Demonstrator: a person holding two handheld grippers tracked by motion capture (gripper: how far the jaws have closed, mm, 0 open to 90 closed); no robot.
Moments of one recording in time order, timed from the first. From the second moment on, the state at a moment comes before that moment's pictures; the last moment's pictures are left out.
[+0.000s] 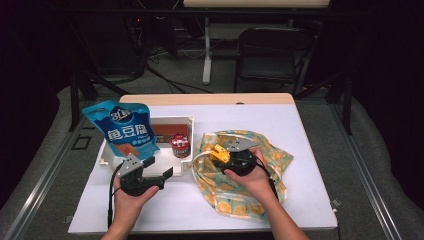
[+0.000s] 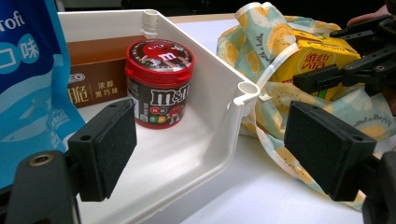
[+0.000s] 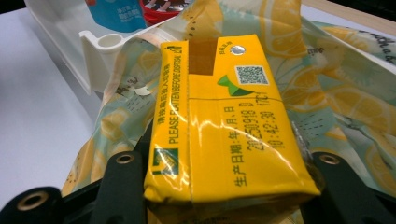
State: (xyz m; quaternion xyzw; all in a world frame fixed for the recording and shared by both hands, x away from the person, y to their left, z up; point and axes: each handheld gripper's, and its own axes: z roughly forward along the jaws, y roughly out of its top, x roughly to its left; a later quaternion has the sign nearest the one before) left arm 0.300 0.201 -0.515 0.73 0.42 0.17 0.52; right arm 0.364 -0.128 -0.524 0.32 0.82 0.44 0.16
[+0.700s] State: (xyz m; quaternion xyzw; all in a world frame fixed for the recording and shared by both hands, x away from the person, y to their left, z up) left arm 0.304 0.172 -0.507 0.73 0.39 0.17 0.53; right arm 0.356 -0.139 -0.478 0.34 0.80 0.47 0.17
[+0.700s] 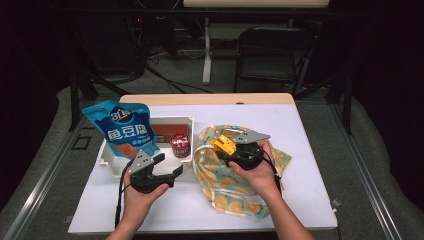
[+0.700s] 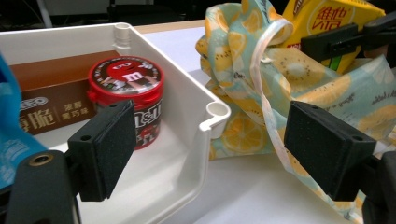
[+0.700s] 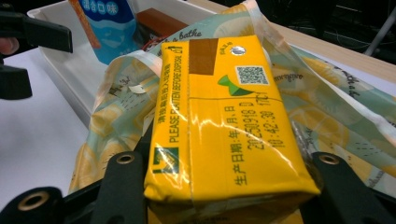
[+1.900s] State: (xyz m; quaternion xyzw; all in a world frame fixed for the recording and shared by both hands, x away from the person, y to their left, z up) left arm 0.302 0.173 -0.513 0.74 0.40 0.16 0.52; right arm 0.360 -0.158 -0.517 0.34 0.80 0.47 0.16
